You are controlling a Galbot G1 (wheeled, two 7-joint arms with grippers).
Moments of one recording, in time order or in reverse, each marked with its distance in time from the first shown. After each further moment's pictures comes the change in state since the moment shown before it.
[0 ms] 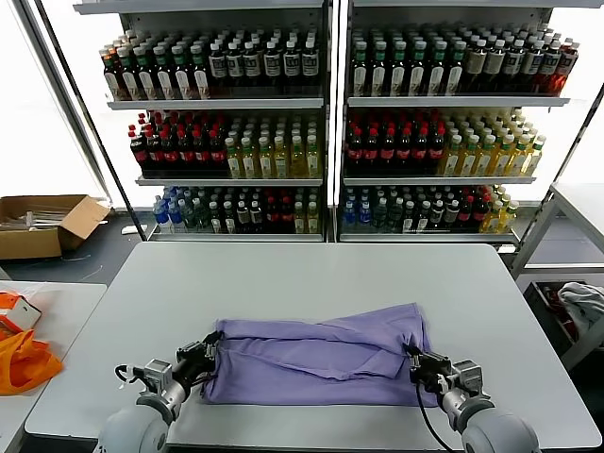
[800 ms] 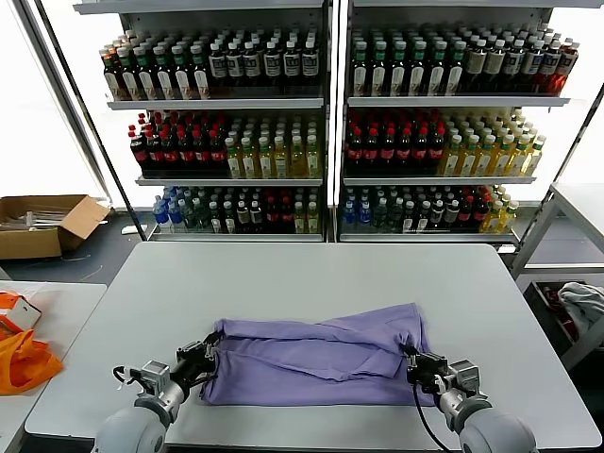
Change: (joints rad) left arm 0.026 0.012 -0.015 -0.040 -0.013 -0.018 0.013; right arm -0.008 -0.008 0.003 0.028 0.008 0.000 -0.005
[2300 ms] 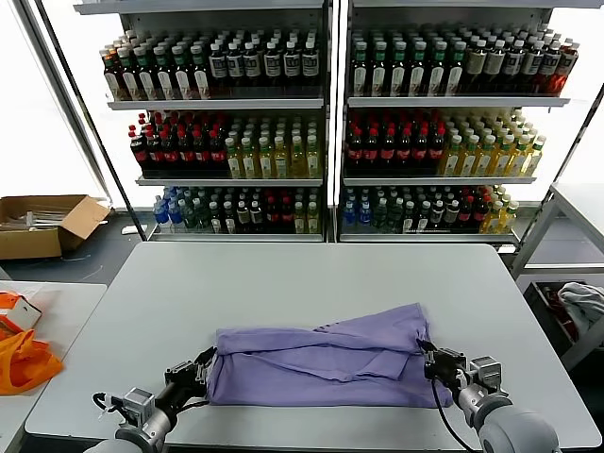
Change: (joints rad) left arm 0.186 0.009 -0.067 -0.157 0.023 -0.006 0.000; right arm -0.023 -0.027 0.071 -0.006 0.016 0.001 -0.017
